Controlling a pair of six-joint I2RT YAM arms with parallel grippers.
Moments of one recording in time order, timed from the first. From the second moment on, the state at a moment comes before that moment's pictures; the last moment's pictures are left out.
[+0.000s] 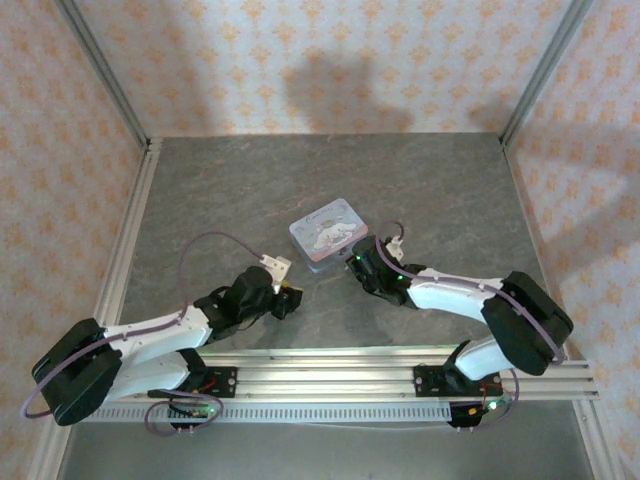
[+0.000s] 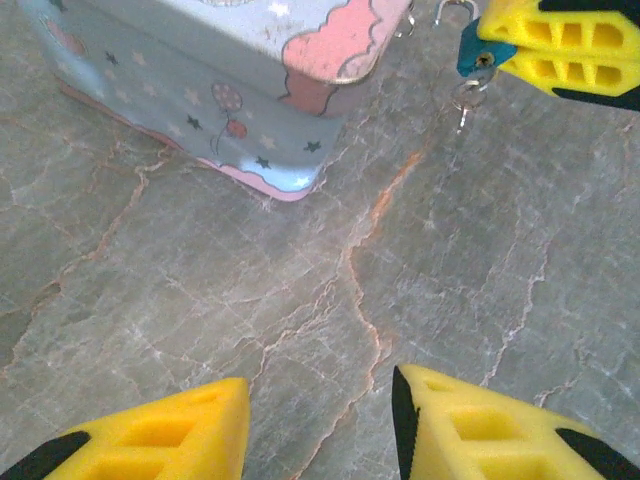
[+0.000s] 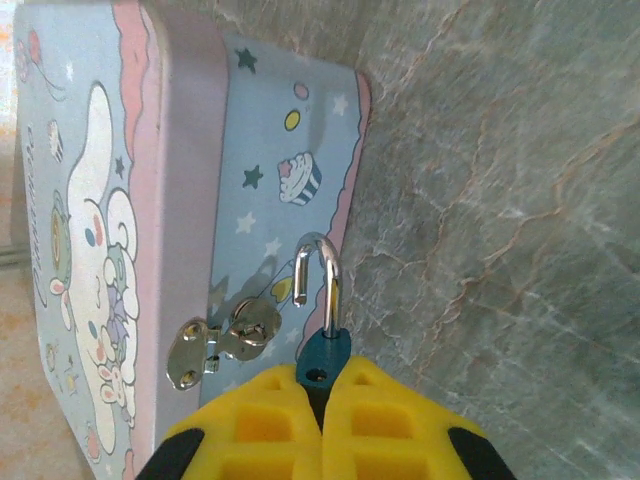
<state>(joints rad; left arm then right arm) -0.76 1.08 0.33 0.09 -0.03 -0.34 0.77 1.42 0.63 -0.01 0.23 1.52</state>
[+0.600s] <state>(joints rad) -0.62 0.88 0.50 -0.29 -0.21 -0.39 0.80 1.24 0.80 -0.39 0.10 1.17</state>
